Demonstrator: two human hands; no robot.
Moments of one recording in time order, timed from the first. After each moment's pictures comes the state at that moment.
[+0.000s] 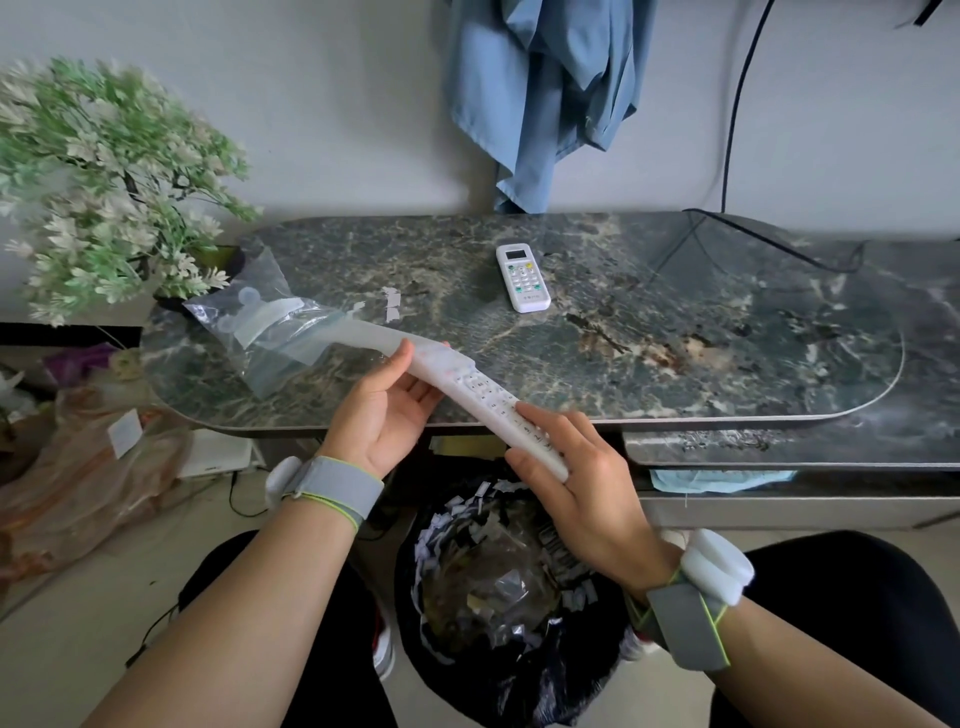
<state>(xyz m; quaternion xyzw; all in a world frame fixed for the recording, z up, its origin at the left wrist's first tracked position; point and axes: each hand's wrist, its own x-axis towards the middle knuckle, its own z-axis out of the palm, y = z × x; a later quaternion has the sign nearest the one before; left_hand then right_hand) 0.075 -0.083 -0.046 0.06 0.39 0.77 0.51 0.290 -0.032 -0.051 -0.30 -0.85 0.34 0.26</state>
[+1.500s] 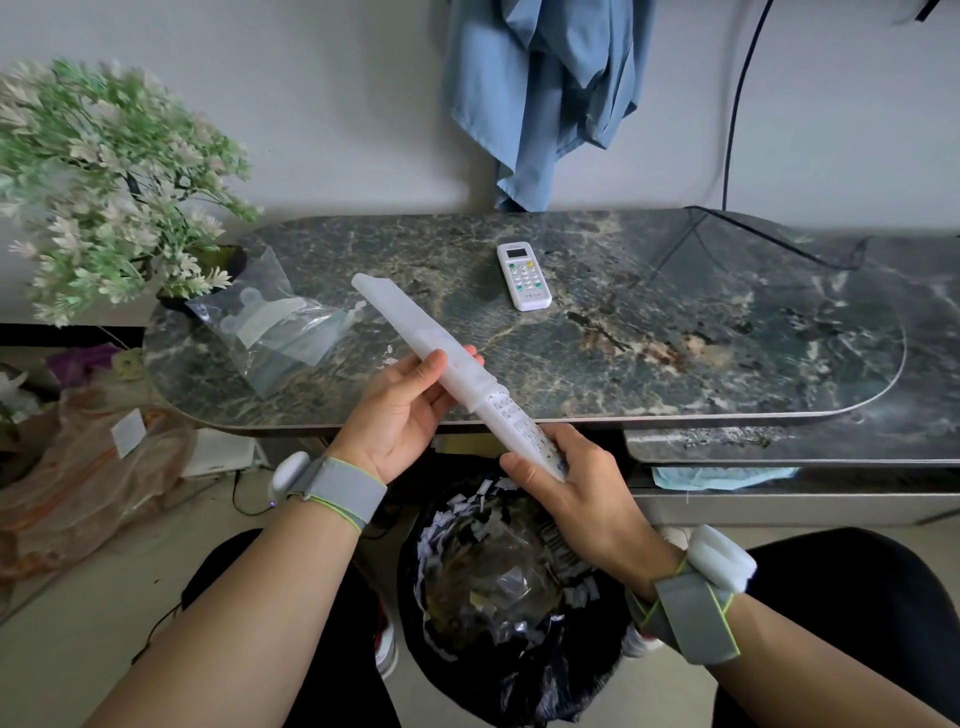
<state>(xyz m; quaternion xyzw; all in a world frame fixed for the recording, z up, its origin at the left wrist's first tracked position) 0.086 -0.087 -0.042 0.18 0.40 0.72 0.53 0.290 -0.035 -0.046 -0.36 -0.76 0.51 0.18</state>
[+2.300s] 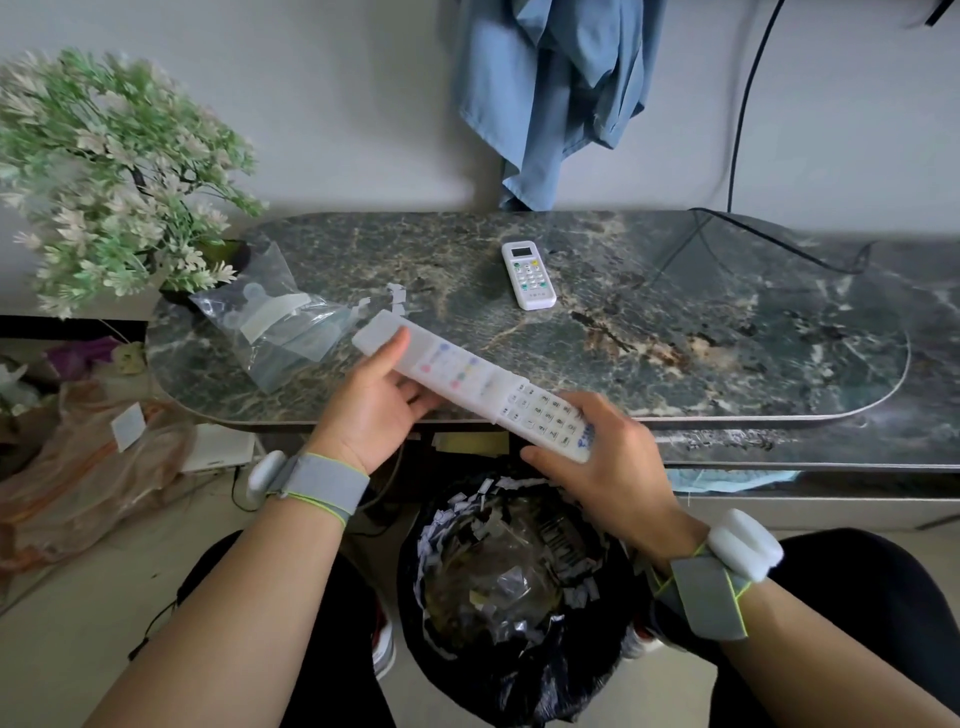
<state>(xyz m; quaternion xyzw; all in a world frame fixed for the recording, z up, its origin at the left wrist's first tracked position) 0.070 -0.095 -0.034 0.11 0.43 0.73 0.51 0.293 -0.010 -0.040 -0.38 -0.84 0.32 0.22</state>
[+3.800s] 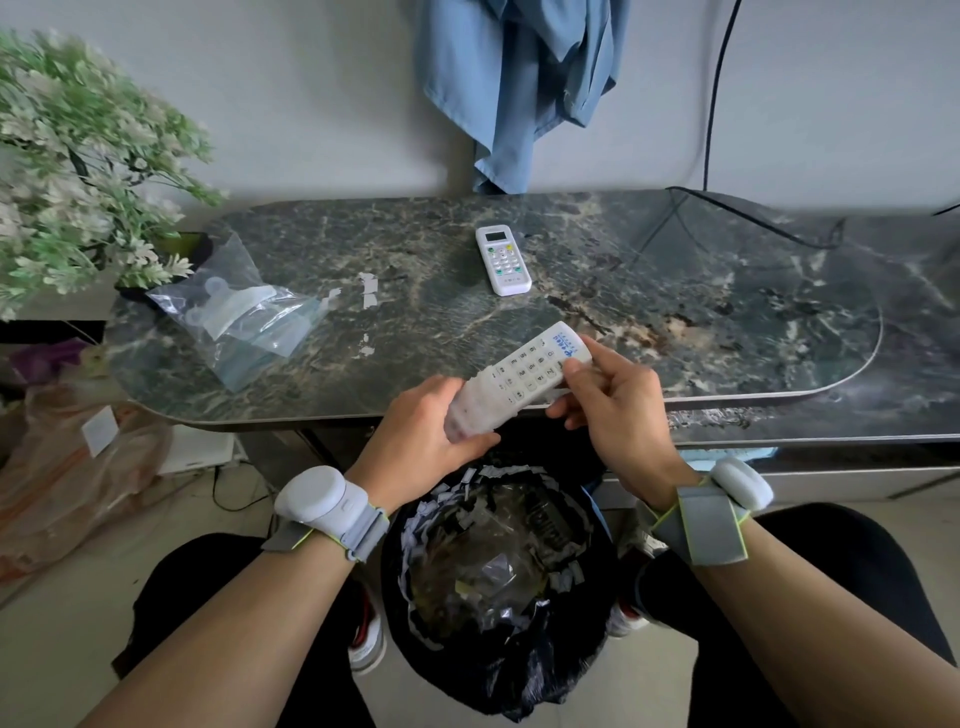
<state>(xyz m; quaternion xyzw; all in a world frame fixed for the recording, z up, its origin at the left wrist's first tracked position) 0.118 -0.094 -0.057 0.58 0.73 0.33 0.11 0.291 0.021 -0.041 -0.38 -0.64 0.57 0.34</state>
